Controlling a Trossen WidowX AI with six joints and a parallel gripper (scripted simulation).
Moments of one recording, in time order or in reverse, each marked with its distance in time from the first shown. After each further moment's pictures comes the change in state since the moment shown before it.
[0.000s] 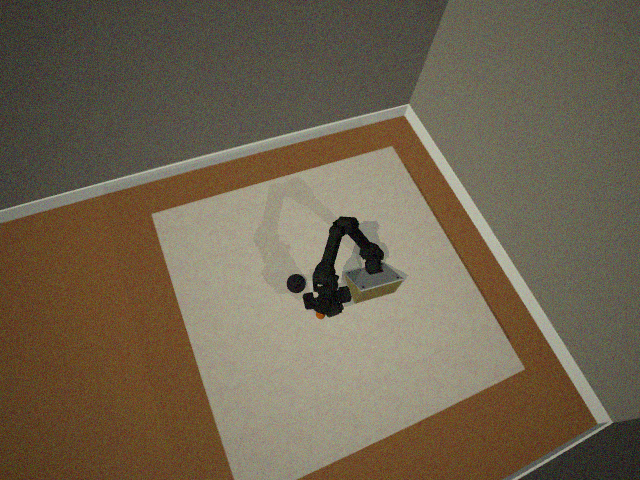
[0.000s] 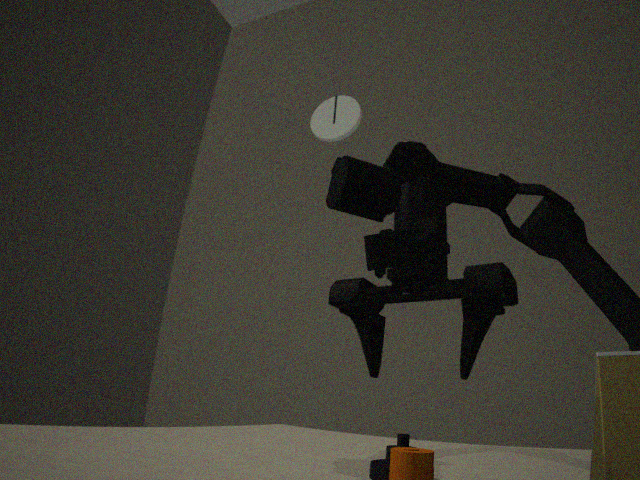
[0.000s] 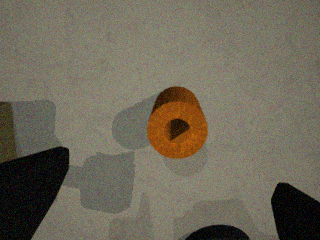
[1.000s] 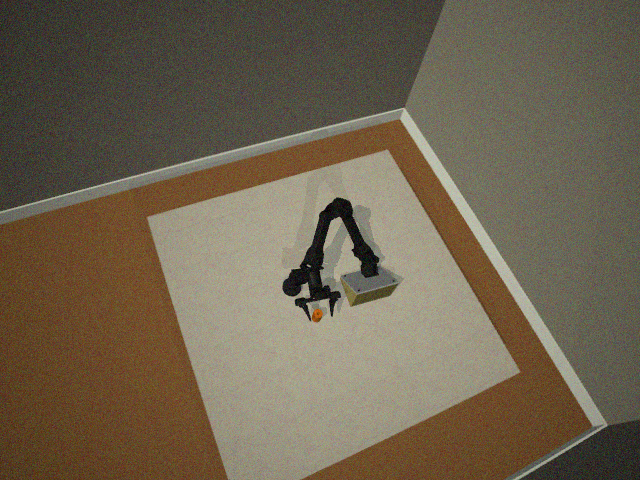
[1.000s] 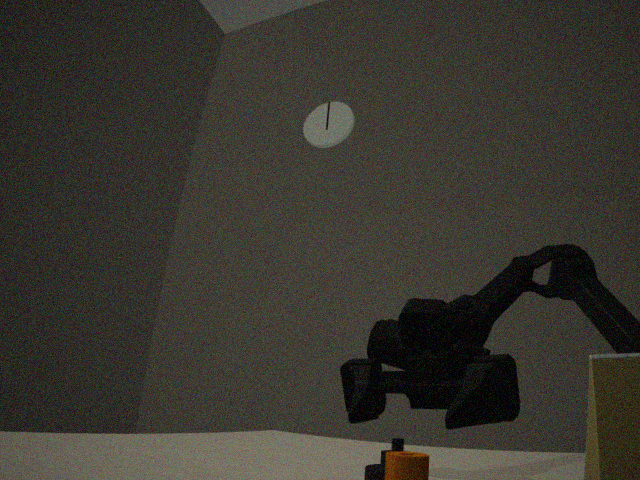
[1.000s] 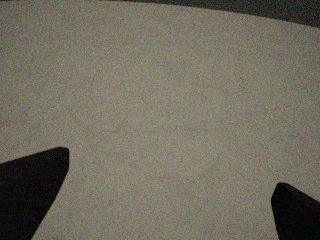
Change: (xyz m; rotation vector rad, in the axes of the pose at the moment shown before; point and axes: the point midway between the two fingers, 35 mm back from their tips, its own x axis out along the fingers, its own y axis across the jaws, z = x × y) arm 0.058 -0.002 -0.001 -0.002 -1.119 0.012
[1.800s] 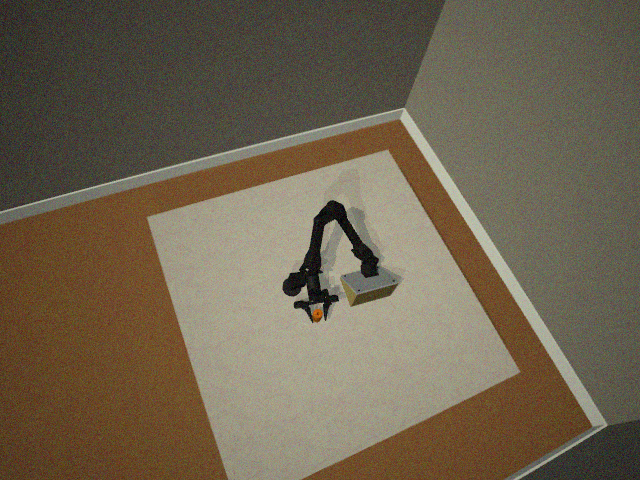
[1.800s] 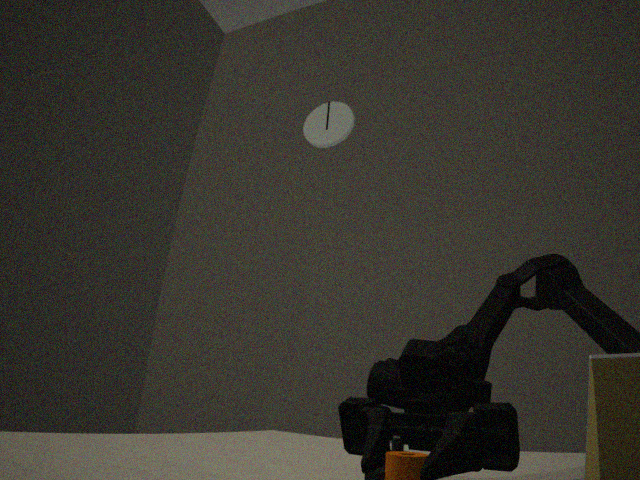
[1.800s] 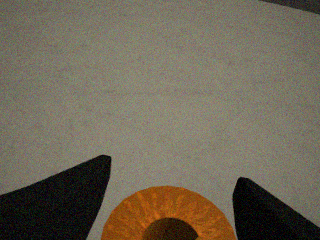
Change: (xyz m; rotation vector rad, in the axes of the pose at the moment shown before) arm 0.015 -0.002 -0.043 -0.011 -0.003 -0.018
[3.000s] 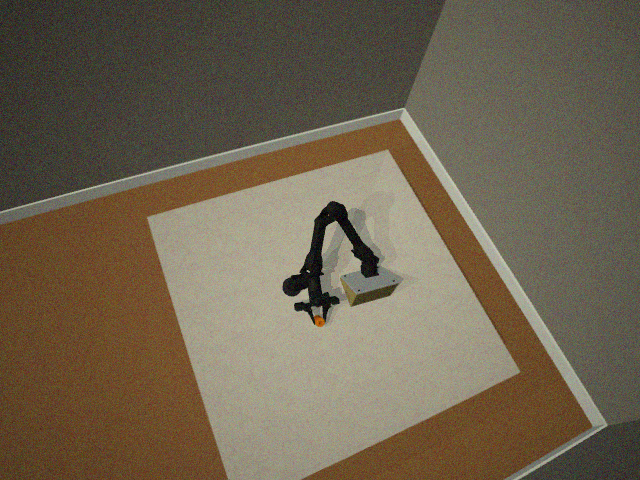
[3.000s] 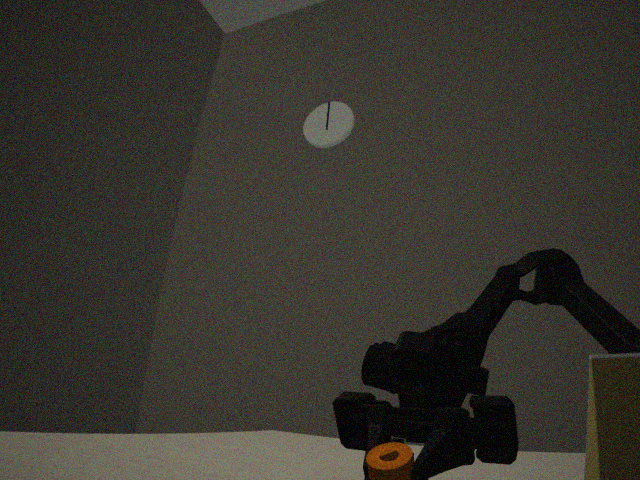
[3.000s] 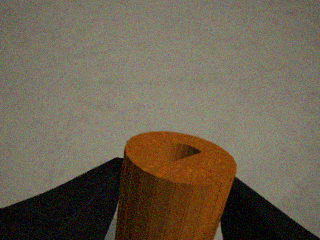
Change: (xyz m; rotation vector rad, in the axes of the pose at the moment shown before) arm 0.007 0.000 0.005 0.003 0.102 0.003
